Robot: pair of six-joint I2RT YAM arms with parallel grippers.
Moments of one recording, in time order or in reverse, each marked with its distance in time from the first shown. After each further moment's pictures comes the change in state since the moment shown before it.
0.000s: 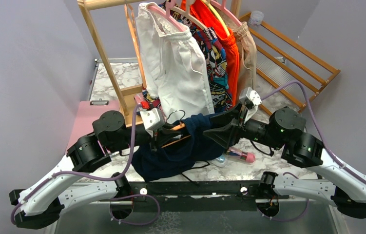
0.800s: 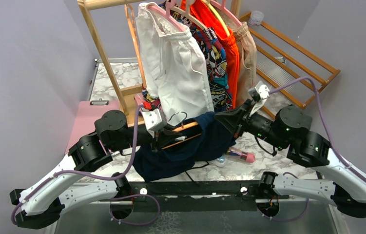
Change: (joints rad) left arm 0.006 0.009 -0.005 0.002 0.033 -0.002; right arm 0.005 0.013 0.058 -0.061 0.203 -0.001
